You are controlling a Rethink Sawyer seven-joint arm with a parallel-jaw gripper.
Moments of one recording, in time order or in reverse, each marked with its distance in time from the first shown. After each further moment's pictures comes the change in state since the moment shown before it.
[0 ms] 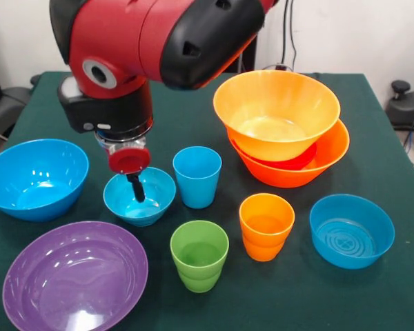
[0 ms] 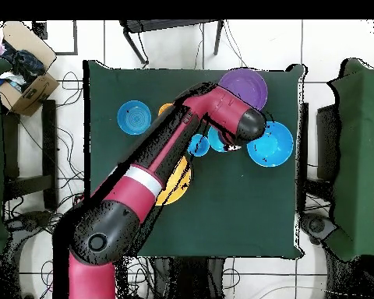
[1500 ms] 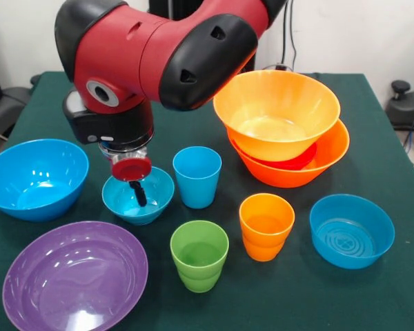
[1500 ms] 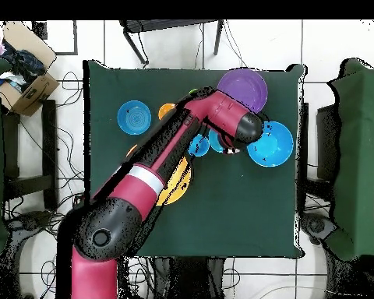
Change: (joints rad) arm -0.002 0.027 0.000 -0.004 0.011 0.000 0.000
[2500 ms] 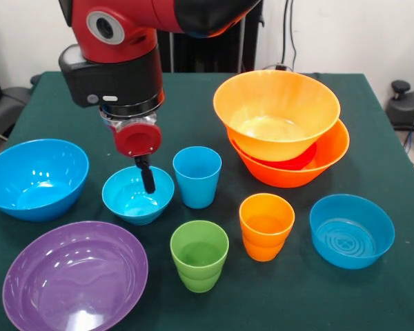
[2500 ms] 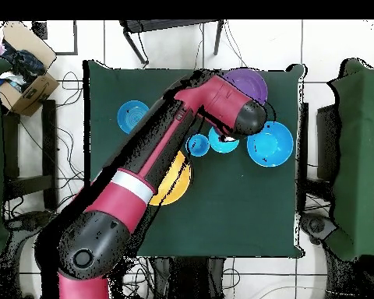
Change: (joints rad) arm 0.026 -0.125 0.000 0.017 0.005 0.000 0.000
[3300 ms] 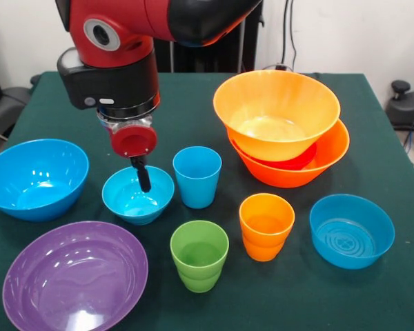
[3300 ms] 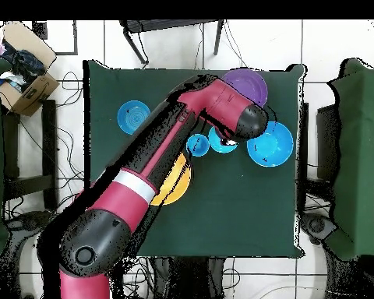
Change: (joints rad) arm -0.003 0.014 0.000 0.017 -0.001 0.000 0.000
